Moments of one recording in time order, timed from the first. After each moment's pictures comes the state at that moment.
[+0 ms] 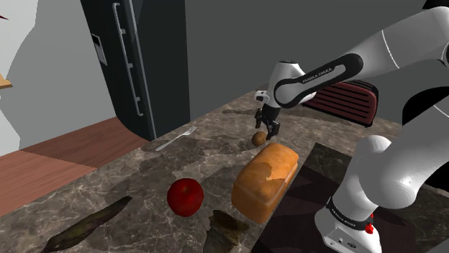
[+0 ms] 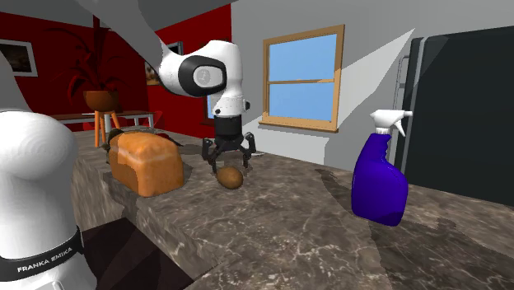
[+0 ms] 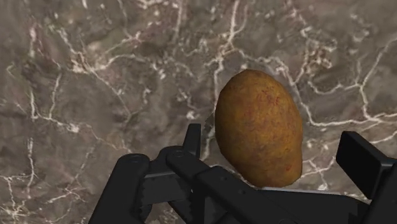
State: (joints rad) arm 0.26 -0.35 -0.47 -2.64 -0.11 2.39 -1.26
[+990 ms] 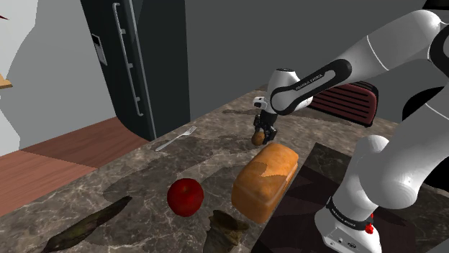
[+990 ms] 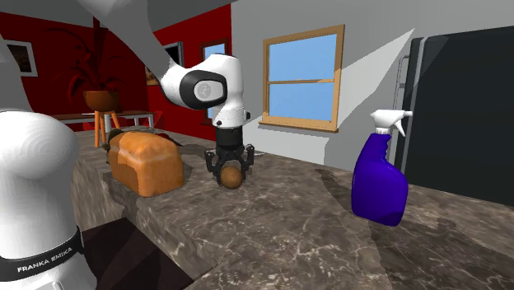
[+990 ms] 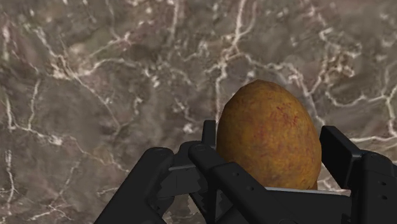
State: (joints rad) arm 0.29 -0.28 -0.49 -2.66 -0.08 2.48 -1.30
